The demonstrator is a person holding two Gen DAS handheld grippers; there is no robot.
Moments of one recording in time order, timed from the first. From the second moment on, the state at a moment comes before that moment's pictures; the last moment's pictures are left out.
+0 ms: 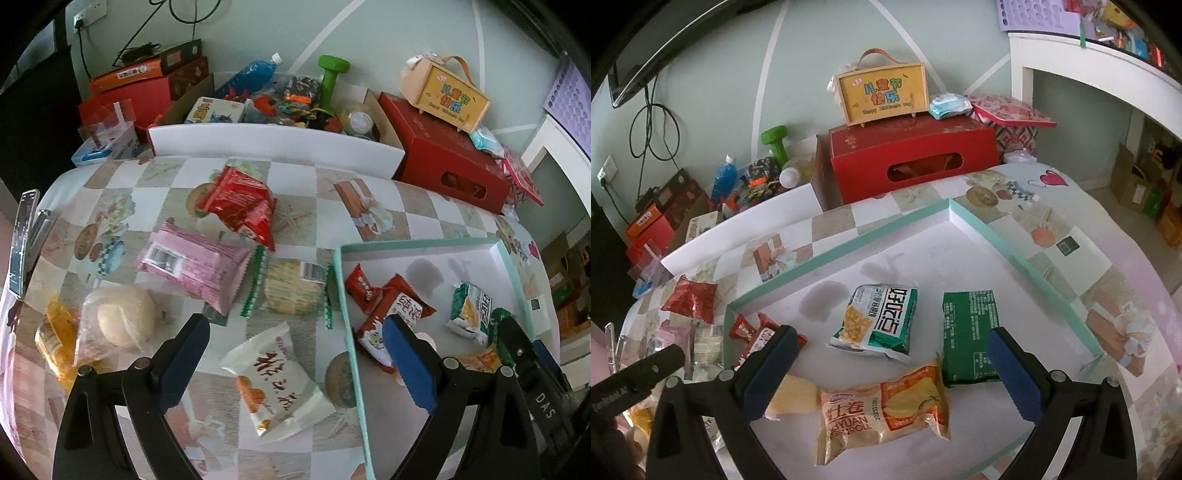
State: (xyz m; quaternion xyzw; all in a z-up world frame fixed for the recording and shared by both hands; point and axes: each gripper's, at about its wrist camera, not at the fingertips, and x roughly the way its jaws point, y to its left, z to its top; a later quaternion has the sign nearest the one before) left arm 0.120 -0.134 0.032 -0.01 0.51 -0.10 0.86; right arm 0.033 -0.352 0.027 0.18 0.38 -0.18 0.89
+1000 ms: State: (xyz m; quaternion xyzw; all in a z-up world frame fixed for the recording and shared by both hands) left arm 0.104 0.020 0.032 -0.09 0.48 0.06 0.87; right arm 0.058 -0.175 0.013 0.08 0.43 0.05 0.90
